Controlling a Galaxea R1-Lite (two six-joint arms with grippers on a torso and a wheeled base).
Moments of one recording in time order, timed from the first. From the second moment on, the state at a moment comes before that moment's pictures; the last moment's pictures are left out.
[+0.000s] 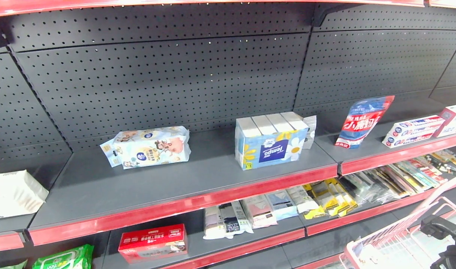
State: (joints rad) left arm 0.01 0.00 0.00 0.00 0.01 0.00; right arm -0.65 1.91 -0.32 -0.39 0.19 -0.96
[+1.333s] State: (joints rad) left arm 0.01 0.00 0.00 0.00 0.01 0.00; right arm -0.64 1.90 -0.32 -0.39 0.19 -1.02
